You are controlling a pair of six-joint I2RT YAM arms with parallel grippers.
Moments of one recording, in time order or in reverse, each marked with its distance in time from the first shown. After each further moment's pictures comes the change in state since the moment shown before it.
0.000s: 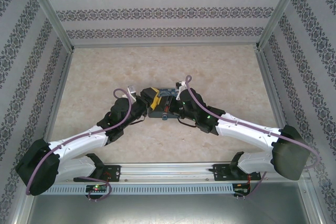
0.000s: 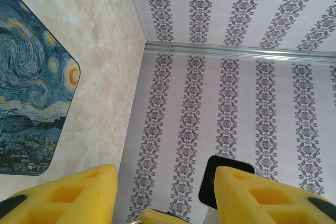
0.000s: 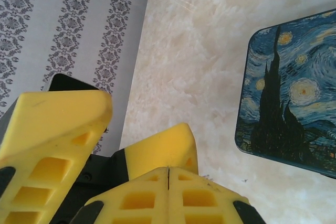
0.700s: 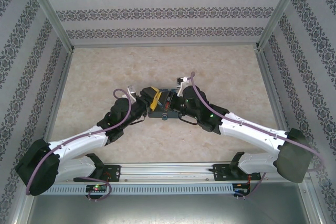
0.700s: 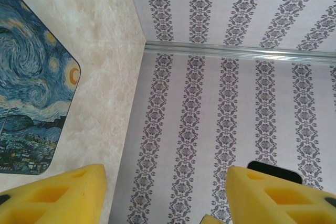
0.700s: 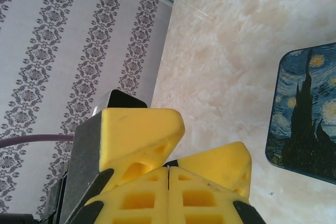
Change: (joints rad) left arm 0.000 0.003 -0.003 0.000 0.000 -0.003; right arm 0.000 -0.035 0.050 -0.007 0.000 -0.001
